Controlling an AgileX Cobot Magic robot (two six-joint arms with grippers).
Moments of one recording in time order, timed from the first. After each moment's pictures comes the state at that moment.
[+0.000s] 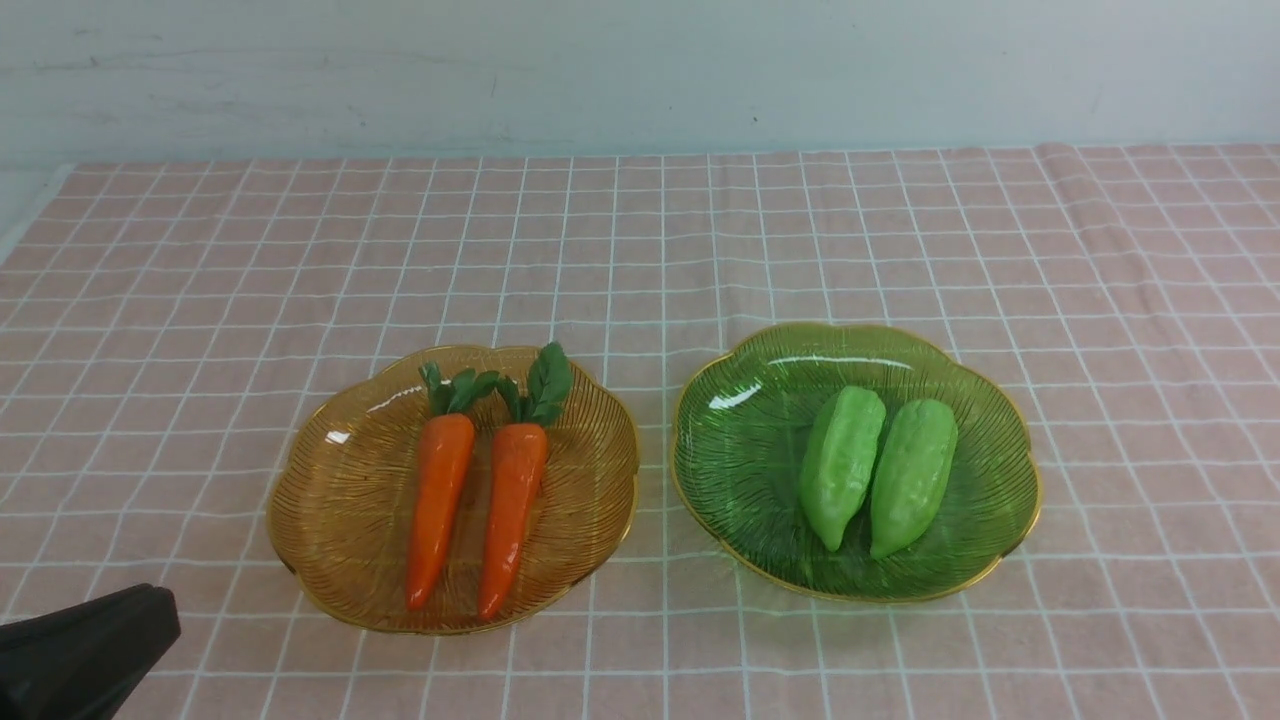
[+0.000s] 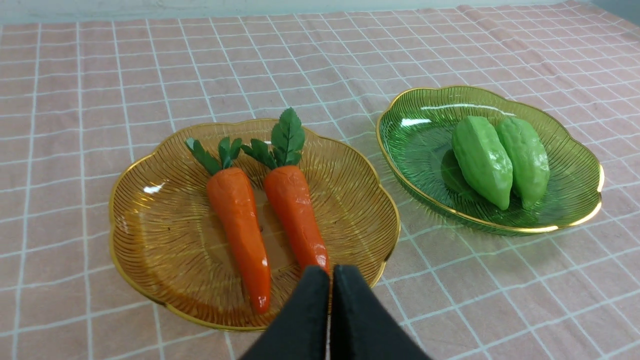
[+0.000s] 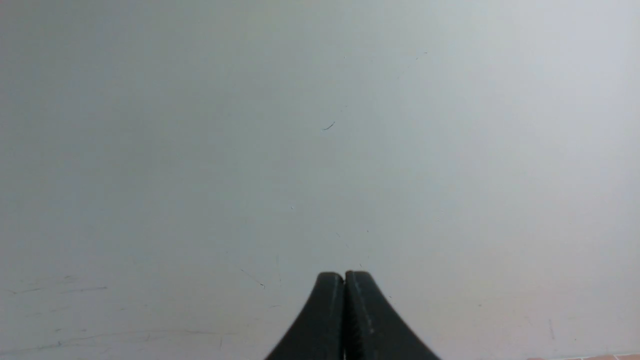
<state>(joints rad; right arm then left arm) 0.16 -0.01 -0.23 0.34 0.07 -0.11 -0.43 0.33 -0.42 -0.05 0.51 -0.13</state>
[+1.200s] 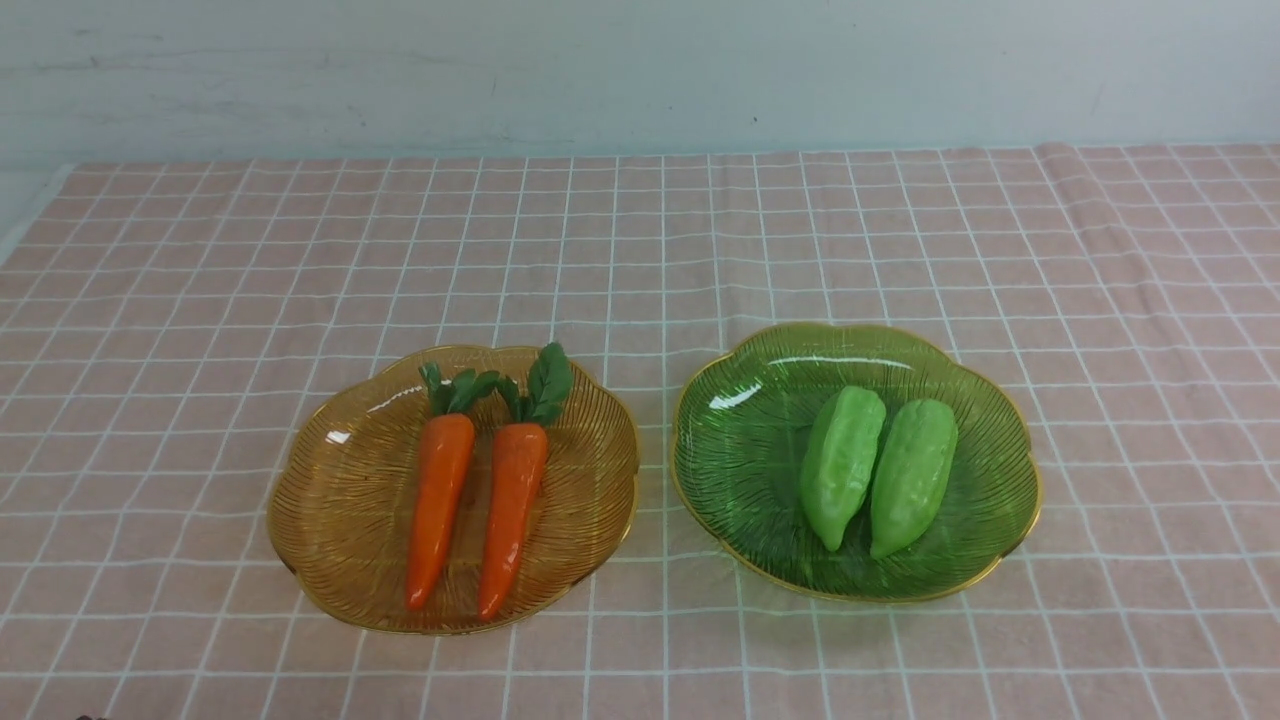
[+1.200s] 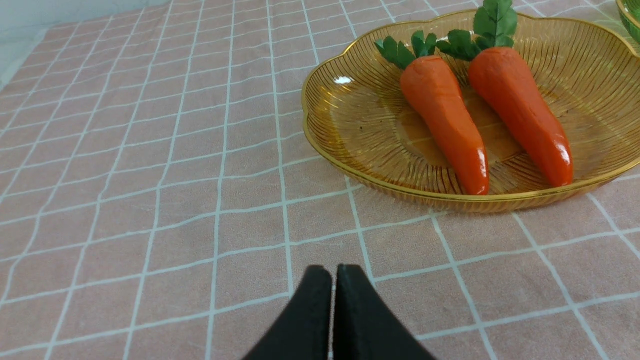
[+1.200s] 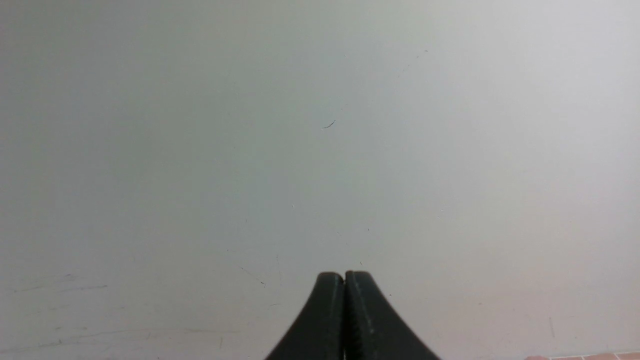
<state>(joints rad) 0.16 -0.01 -0.23 0.34 0.07 -0.11 -0.09 -0.01 0.03 -0.04 0.38 0.12</state>
